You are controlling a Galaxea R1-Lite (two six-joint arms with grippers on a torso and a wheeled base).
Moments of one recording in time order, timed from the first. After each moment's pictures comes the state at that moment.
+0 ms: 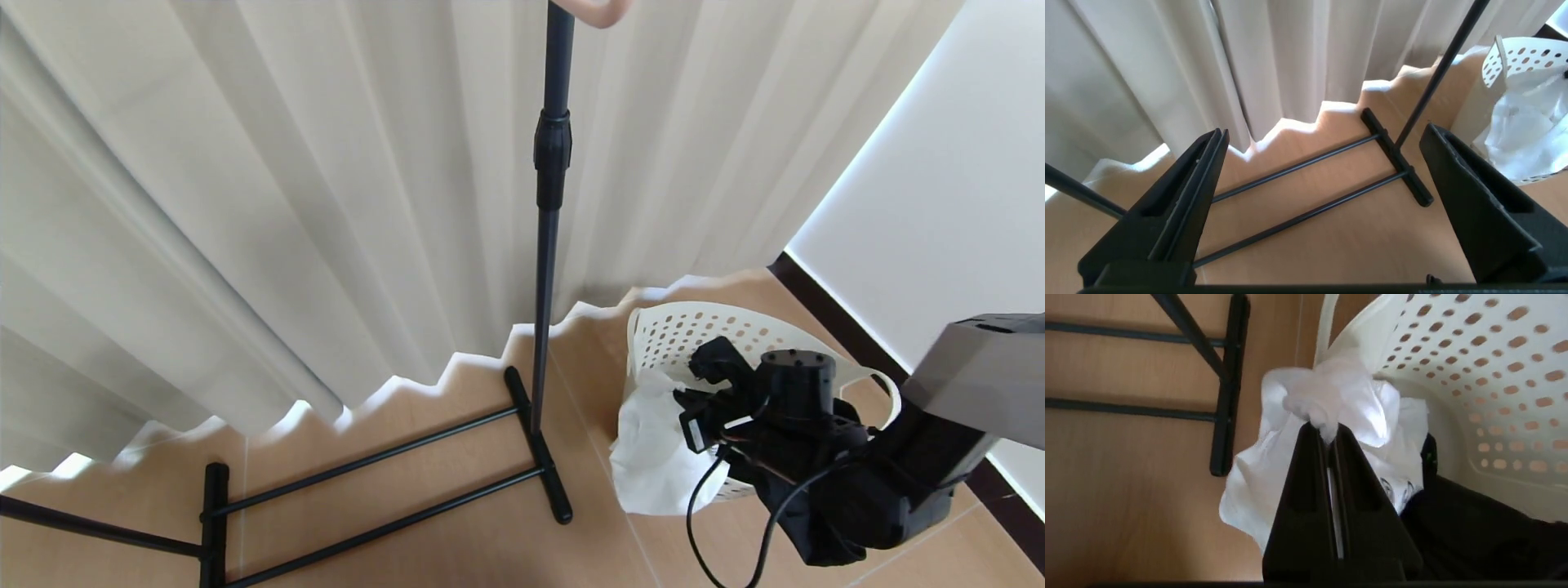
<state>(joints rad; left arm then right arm) 0.00 0.00 0.00 -0.04 -0.06 0.04 0.30 2.13 -0.61 -1.11 -0.02 -0.16</state>
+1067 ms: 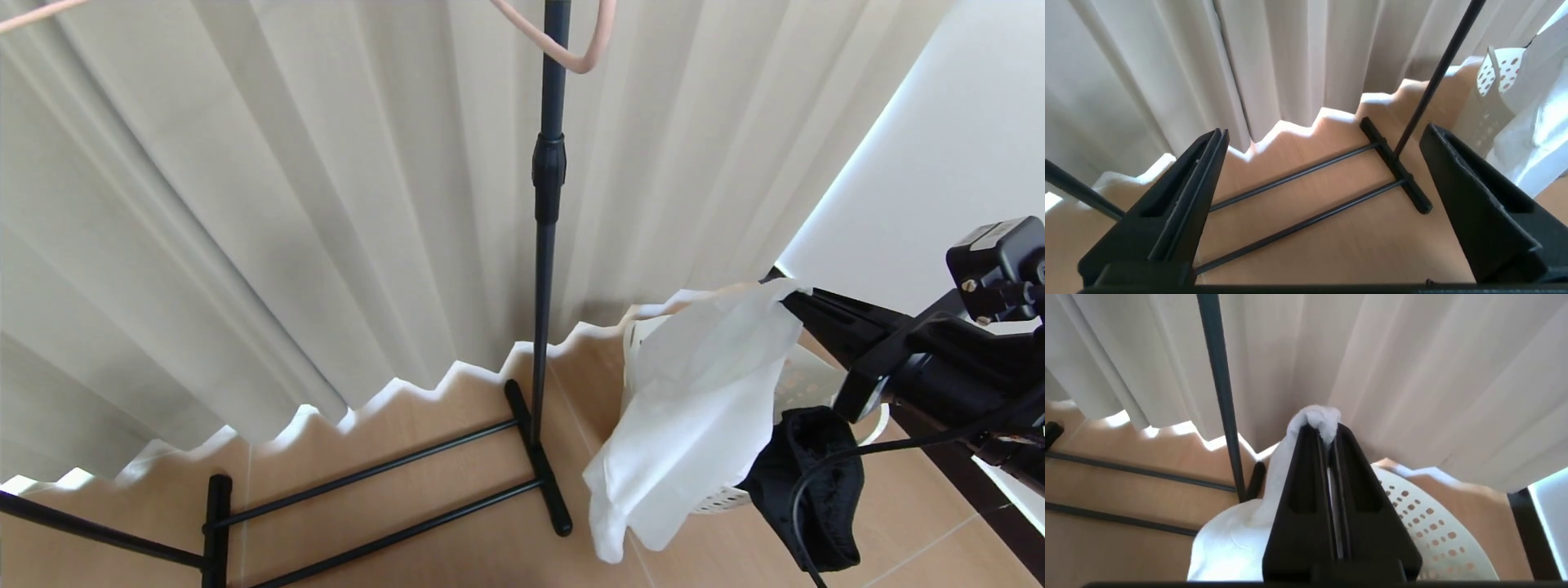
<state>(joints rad) 0.00 0.00 0.00 -0.04 -0.06 0.04 0.43 1.36 -0.44 -0.96 0.01 -0.22</state>
